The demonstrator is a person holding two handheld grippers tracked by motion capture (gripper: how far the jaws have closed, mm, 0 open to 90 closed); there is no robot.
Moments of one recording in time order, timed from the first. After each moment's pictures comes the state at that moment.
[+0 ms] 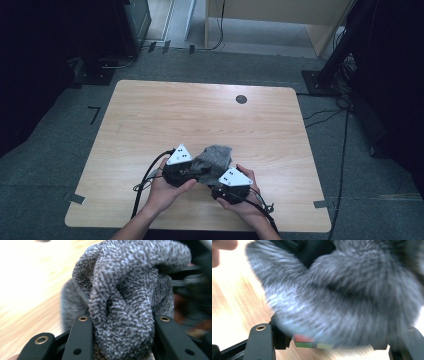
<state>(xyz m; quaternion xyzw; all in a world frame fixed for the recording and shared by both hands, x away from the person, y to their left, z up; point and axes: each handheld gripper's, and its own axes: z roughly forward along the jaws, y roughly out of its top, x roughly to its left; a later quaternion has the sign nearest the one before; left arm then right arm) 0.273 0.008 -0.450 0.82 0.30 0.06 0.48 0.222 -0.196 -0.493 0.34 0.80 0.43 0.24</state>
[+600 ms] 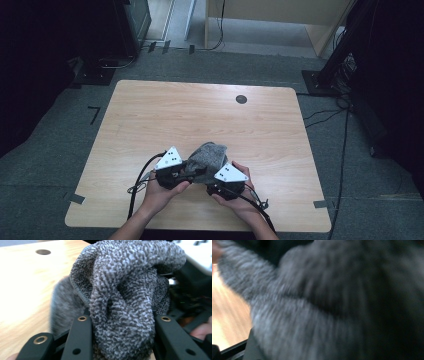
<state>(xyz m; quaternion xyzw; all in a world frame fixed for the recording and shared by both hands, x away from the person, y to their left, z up) 0.264 0.021 -0.458 0.80 0.27 0.05 0.54 0.234 -0.184 -0.497 0.34 0.79 0.45 0.23</state>
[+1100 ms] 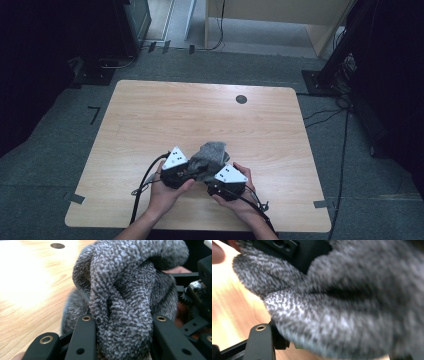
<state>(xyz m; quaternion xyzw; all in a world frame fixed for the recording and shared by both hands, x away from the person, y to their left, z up) 0.263 0.007 -0.461 0.80 0.32 0.09 0.51 0.231 -0.185 -0.499 0.36 0.79 0.43 0.25</state>
